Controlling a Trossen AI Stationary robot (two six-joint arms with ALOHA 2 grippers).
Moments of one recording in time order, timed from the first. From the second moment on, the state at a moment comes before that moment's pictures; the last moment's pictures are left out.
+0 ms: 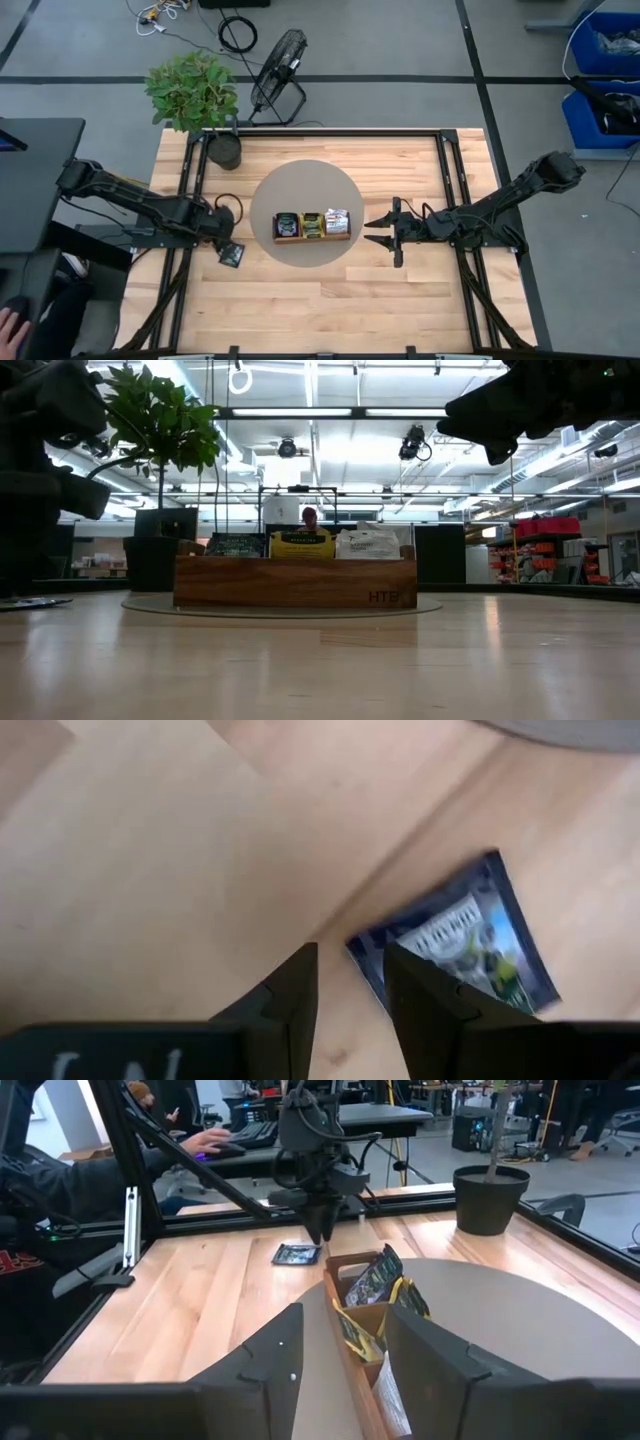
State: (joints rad) left arm -0.27 0.88 0.35 -0.75 -0.04 -1.03; right arm 0.39 1.10 0.32 0.63 0.43 0.14
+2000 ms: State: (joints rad) left arm -0.32 1.23 0.38 -0.33 0.02 -0.41; right arm 0.38 1.10 0.32 0.58 0.44 0.18
